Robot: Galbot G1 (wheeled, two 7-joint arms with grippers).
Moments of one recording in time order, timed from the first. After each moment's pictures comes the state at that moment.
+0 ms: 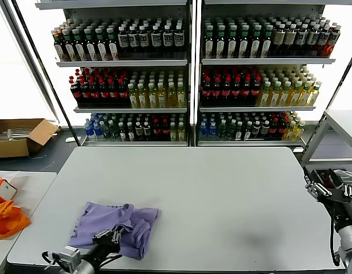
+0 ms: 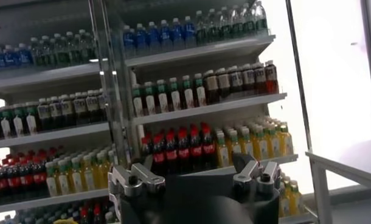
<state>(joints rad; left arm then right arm) 1.67 -1.10 -0.51 -2.20 -0.53 0.43 0.00 -1.57 1.04 0.99 2.06 0.81 -0.10 -0.08</state>
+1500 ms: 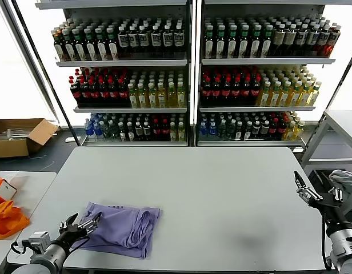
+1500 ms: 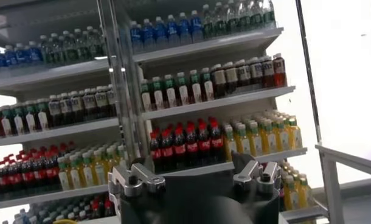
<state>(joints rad) 1.57 -1.06 -0.72 -1.98 -0.69 0.46 -0.03 -1.59 1.08 0.96 2.09 0.79 -0.11 -0.09</state>
